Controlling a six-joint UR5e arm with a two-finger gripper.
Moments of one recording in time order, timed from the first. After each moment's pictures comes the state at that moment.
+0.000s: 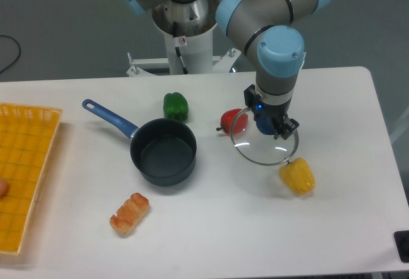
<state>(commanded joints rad) 2.63 -1.83 -1.65 -1.23 1.63 1.42</state>
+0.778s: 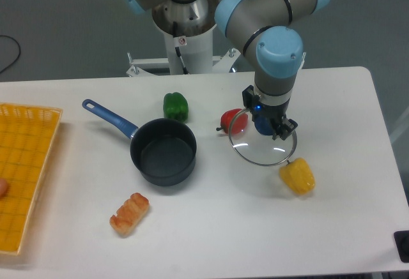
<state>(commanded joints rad) 2.62 -1.83 -1.65 -1.23 1.63 1.37</state>
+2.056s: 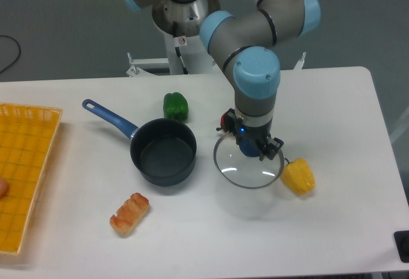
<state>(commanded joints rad) 2.53 -1.95 -1.55 -1.16 1.60 1.13</state>
